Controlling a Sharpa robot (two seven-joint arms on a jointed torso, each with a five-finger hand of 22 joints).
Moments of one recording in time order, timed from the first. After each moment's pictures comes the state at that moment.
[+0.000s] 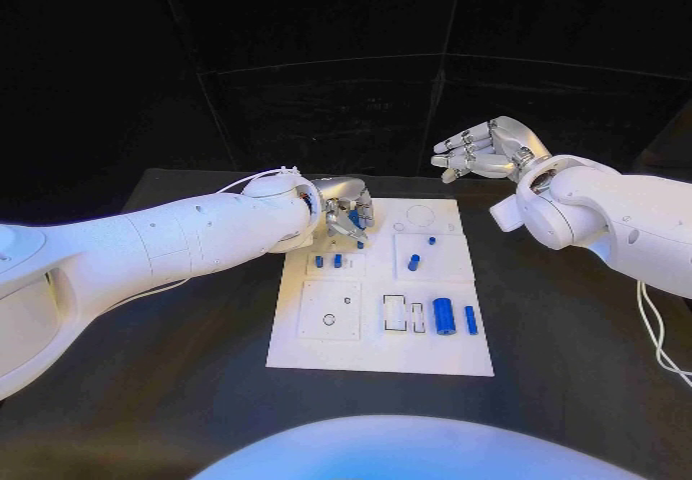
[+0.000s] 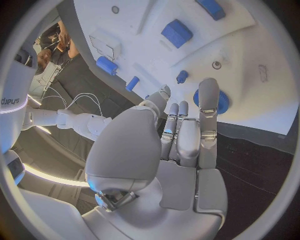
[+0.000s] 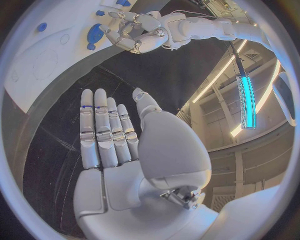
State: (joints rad) left arm 1.24 -0.48 -0.13 1.09 -1.29 -0.11 0.07; left_hand 1.40 -0.12 0.24 0.02 0.06 0.93 0.14 0.30 0.07 0.90 0.09 0.47 0.15 1.44 0.00 1.30 1.08 0.17 1.35 0.10 0.74 0.71; right arm 1.27 -0.75 -0.04 1.30 -0.62 -0.34 0.21; right_hand 1.35 -0.04 0.00 0.03 0.33 1.00 0.20 0.07 0.07 1.18 0.13 0.10 0.07 1.30 0.07 0.07 0.26 0.17 1.07 0.18 0.36 0.11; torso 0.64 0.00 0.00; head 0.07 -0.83
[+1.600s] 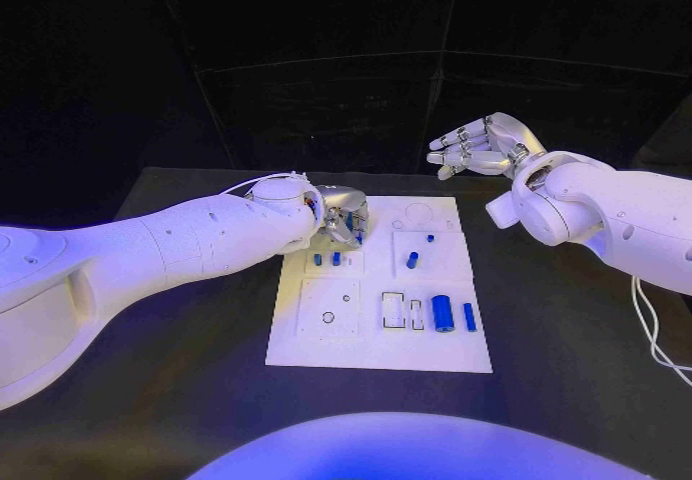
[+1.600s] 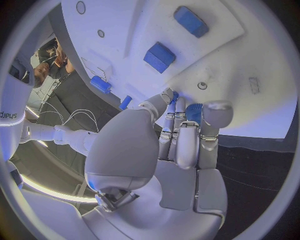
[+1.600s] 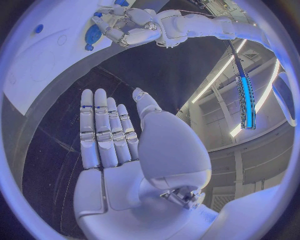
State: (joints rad) left arm 1.21 -0.43 -0.13 1.03 -1.41 -0.03 0.06; left_hand 1.37 -0.09 0.41 -0.05 0.06 1.02 0.13 0.25 0.07 1.03 0.07 0.39 0.07 1.47 -0.01 1.38 1.16 0.14 1.40 0.09 0.99 0.96; right arm 1.27 -0.75 -0.04 1.30 -0.62 -0.34 0.21; right_hand 1.35 -0.04 0.00 0.03 0.33 1.00 0.20 0.07 0.07 1.18 0.13 0.10 0.07 1.30 0.07 0.07 0.26 0.17 1.07 0.18 0.35 0.11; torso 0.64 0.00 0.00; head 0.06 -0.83
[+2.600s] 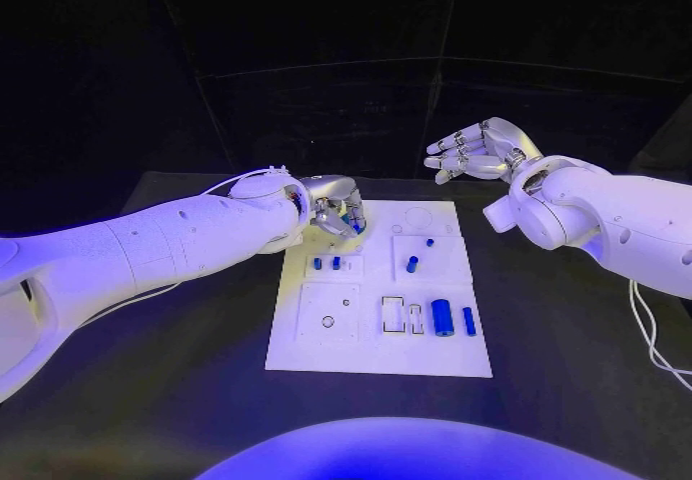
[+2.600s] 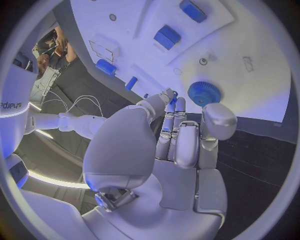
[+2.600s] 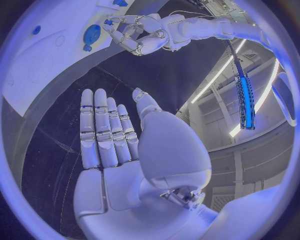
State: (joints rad) left arm 1.22 -0.53 -0.08 1.14 -1.35 -0.11 0.07; left_hand 1.33 -0.10 0.52 -0.08 0.06 1.08 0.13 0.21 0.07 1.12 0.06 0.33 0.07 1.47 -0.02 1.37 1.11 0.12 1.42 0.08 1.06 1.04; right arm 1.27 -0.75 -0.04 1.31 -0.62 -0.34 0.21; right_hand 1.35 -0.04 0.01 0.02 0.34 1.00 0.20 0.07 0.07 1.18 0.13 0.10 0.07 1.30 0.07 0.07 0.26 0.17 1.07 0.18 0.35 0.11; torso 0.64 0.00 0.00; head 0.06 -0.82
